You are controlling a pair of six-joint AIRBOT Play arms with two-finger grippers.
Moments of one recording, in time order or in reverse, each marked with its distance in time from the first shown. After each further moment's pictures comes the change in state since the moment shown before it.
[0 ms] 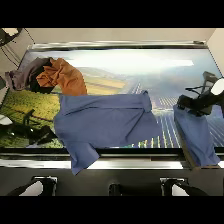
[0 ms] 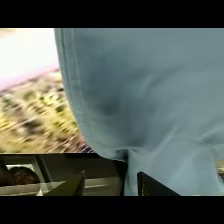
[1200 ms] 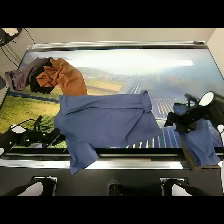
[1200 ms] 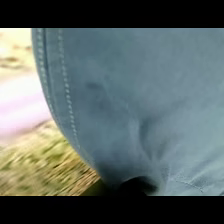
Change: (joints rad) left arm -0.069 -0.060 -0.153 -0.131 0.279 0.007; right arm -0.014 -0.044 -0.218 0.147 0.046 -0.083
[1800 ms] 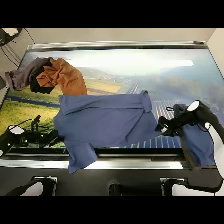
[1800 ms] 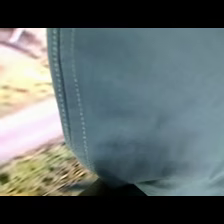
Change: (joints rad) left arm 0.000 0.060 0.001 0.033 -0.005 0.023; right arm -0.003 -0.190 -0.074 0.179 -0.114 -0.011
